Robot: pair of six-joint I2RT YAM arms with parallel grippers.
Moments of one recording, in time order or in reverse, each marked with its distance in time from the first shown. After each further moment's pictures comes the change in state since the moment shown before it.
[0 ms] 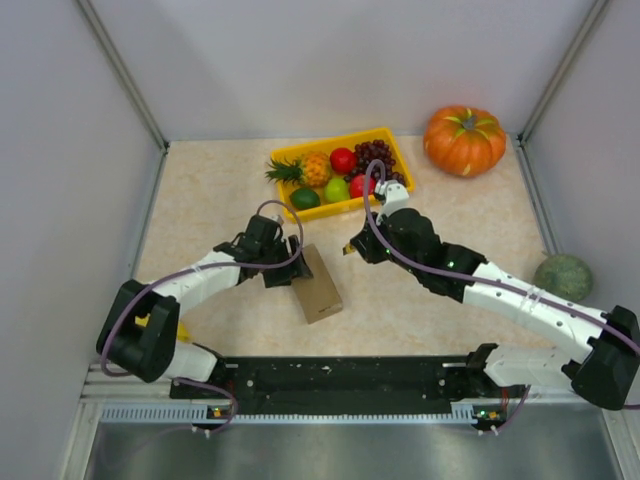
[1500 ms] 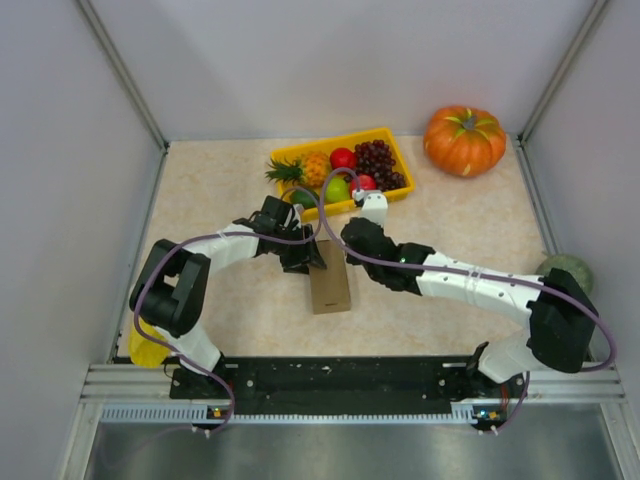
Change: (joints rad) left arm 0.021 0.332 0.249 -0.008 0.232 0.110; right arm 0.090 0.270 0.060 -0.002 0.359 0.165
